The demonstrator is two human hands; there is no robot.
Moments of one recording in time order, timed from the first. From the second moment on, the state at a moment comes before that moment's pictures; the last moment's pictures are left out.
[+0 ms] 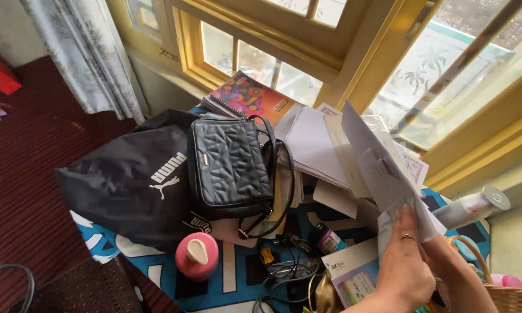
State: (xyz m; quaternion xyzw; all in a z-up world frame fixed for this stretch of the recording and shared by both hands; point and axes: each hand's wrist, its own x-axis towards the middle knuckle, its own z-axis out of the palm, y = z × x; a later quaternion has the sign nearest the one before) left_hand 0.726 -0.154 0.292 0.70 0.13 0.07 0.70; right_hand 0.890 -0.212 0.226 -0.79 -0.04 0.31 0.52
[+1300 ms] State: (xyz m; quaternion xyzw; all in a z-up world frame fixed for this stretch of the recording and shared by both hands) left_hand 0.453 -0.010 0.239 0.34 0.53 0.22 0.74; right_hand 0.712 -0.007 0.301 -0.64 -0.49 0.13 -0.57
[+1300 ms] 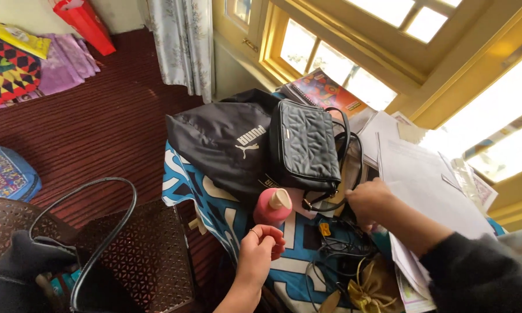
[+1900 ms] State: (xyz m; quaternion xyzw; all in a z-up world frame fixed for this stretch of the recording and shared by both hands) left_hand 0.243 -0.004 0.241 0.43 0.10 0.21 0.87; right_hand 0.420 0.033 0.413 -0.39 -0.80 0.46 0.05
